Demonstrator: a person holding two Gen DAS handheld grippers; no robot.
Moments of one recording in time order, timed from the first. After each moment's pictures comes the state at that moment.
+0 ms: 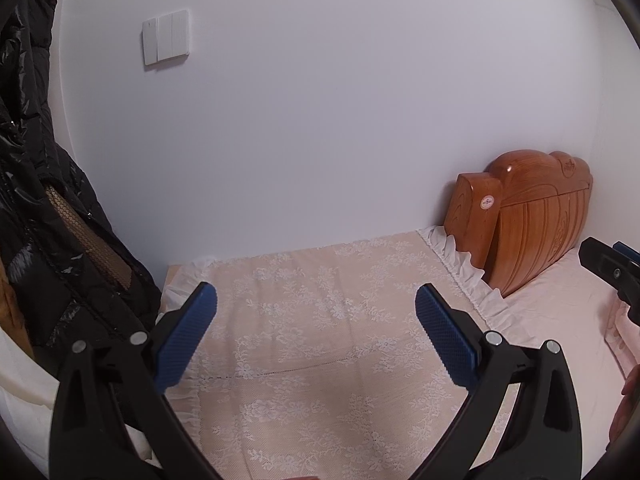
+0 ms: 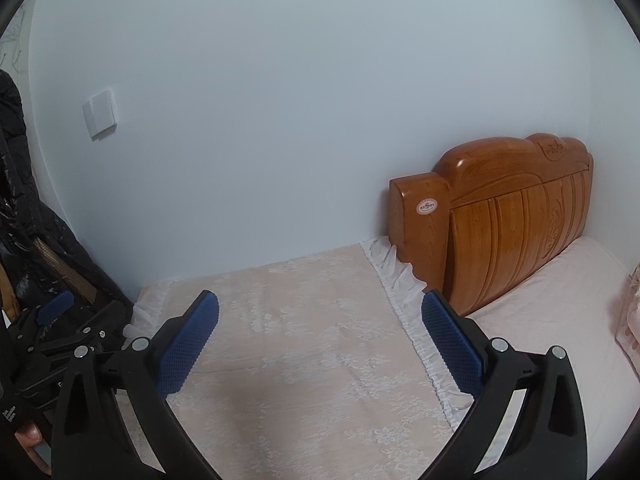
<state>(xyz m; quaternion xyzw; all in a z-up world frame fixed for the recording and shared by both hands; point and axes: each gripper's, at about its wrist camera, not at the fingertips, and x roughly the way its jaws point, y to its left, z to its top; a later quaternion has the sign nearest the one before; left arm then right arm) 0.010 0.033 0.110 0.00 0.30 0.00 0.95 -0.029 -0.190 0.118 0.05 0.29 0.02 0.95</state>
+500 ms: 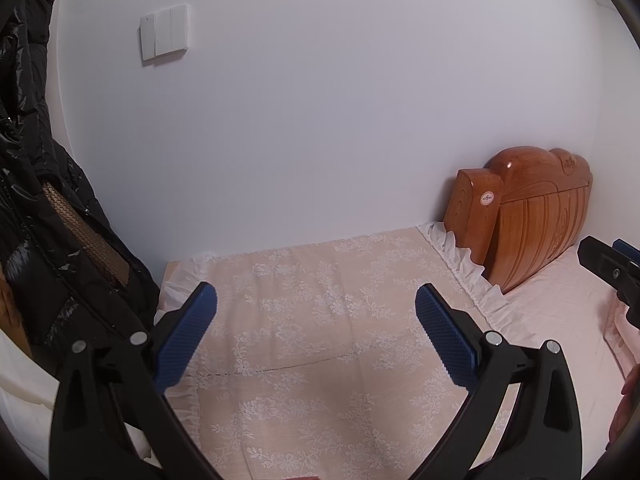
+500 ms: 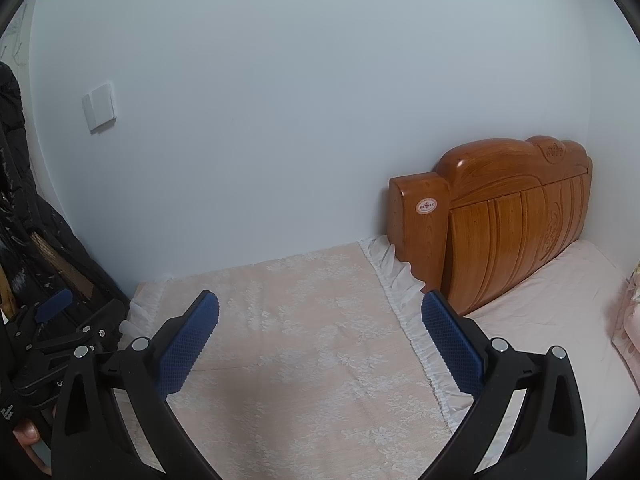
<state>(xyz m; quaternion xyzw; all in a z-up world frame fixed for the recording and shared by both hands) 0.013 0.034 0.106 0.00 0.31 0.00 0.95 -0.028 -0.188 0.116 0.04 0.30 0.02 0.95</state>
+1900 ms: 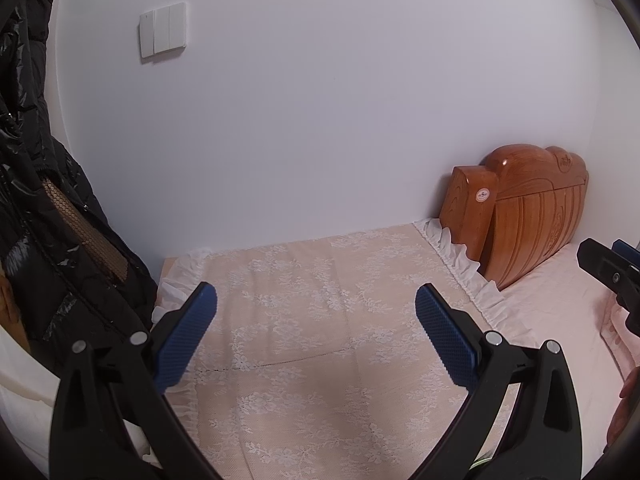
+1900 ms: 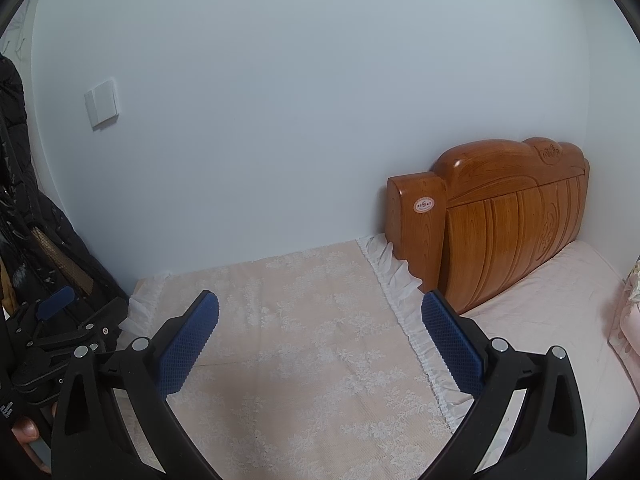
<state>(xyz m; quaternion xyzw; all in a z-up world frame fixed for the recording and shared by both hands) 0.006 0.033 0.107 0.00 0.31 -0.01 0.95 -0.040 -0.189 0.117 0.03 0.30 0.02 0.95</state>
